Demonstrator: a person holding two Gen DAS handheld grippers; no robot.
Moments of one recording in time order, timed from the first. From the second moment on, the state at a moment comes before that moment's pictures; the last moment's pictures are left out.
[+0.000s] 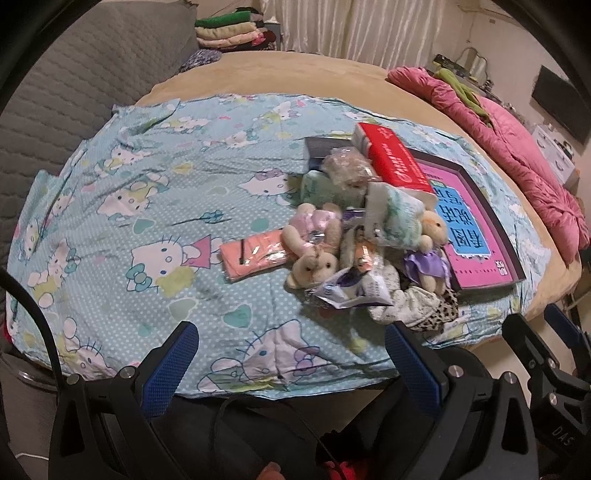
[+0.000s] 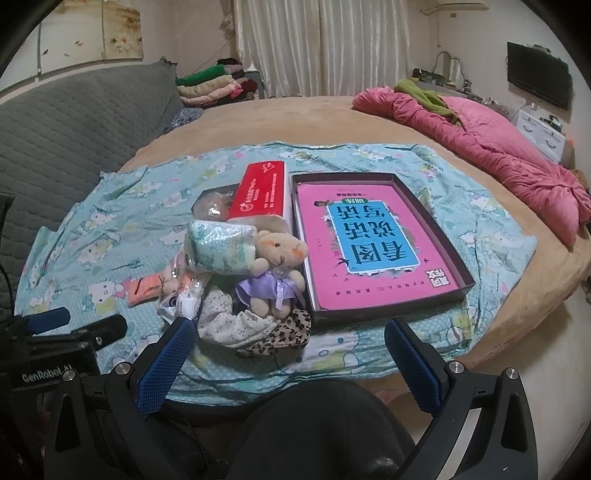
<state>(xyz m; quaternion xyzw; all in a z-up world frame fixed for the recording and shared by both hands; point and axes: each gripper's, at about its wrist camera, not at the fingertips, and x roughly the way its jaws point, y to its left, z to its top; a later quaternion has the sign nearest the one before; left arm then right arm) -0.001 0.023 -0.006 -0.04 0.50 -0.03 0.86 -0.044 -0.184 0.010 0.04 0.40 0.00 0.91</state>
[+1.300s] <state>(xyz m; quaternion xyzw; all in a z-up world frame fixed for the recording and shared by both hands) 0.125 0.060 -0.100 0.12 0.56 -0.19 0.80 0.040 -0.148 -0.009 0.04 0.42 0.04 0.91</state>
